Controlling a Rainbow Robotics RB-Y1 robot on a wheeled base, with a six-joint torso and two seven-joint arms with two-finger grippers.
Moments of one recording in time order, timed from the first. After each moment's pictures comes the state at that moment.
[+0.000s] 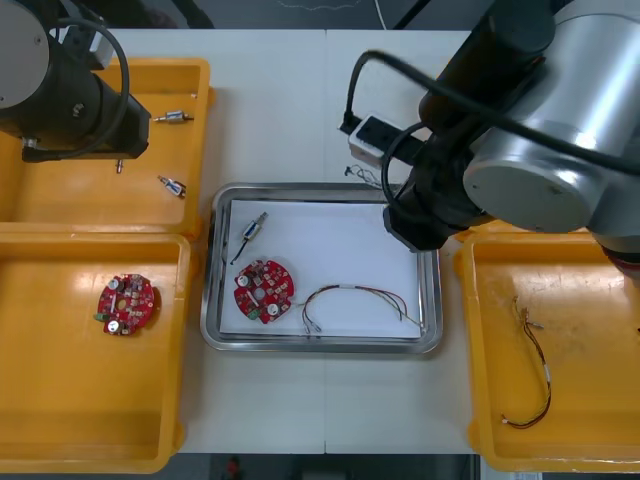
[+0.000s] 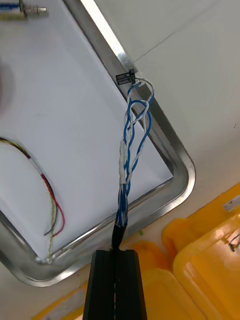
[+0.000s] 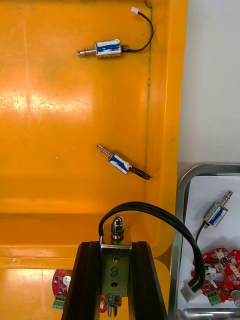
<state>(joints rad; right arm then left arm) -0.81 -0.58 0.50 -2.15 -0.66 1.90 1.53 -0.71 0.64 -0.05 -1.96 0.59 1.91 -1.05</state>
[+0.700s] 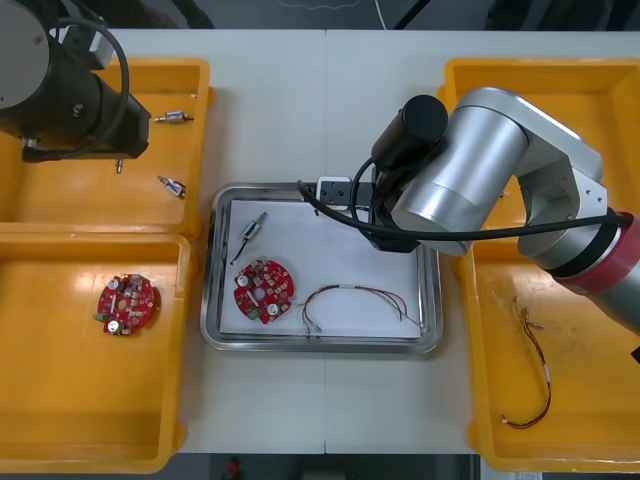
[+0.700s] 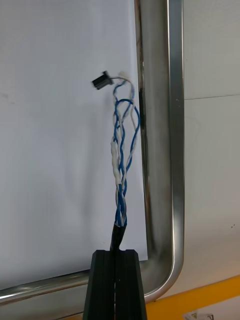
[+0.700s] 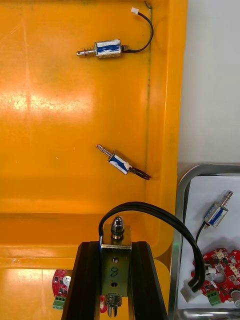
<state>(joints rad) -0.81 -0.57 0.71 -1.88 -0.50 1.53 2.04 -0.71 0.64 -0.05 -1.96 0.59 1.91 -1.05</state>
